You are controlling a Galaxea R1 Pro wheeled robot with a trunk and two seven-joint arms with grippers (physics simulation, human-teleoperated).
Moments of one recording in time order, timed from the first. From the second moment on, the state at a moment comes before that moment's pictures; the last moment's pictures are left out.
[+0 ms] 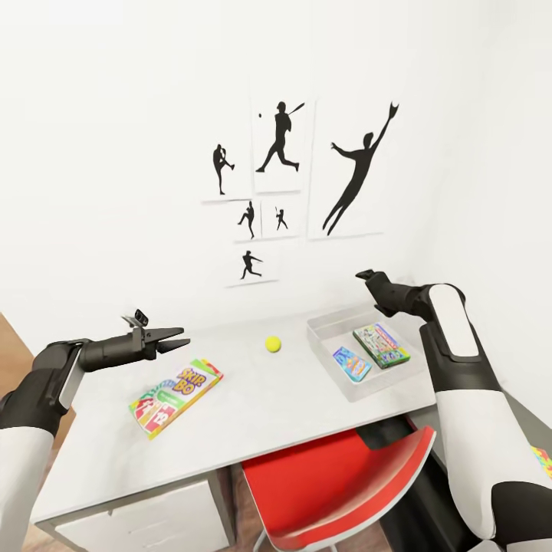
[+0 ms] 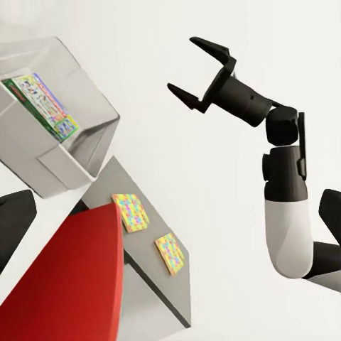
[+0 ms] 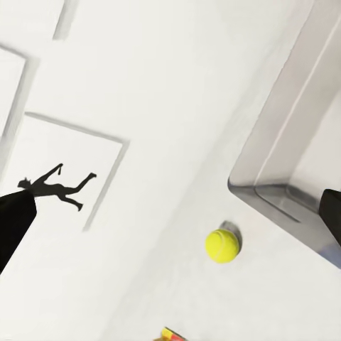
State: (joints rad) left arm -0.80 0.31 0.16 -0.95 0.18 1.02 -1.53; right arm -0.94 -0.07 -0.04 -1.28 -1.36 0.62 -0.80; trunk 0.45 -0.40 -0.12
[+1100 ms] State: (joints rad) left arm -0.79 0.31 0.16 -0.95 0.18 1.02 -1.53; right arm -0.95 -0.07 -0.03 -1.34 -1.36 0.65 -0.80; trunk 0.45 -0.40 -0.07
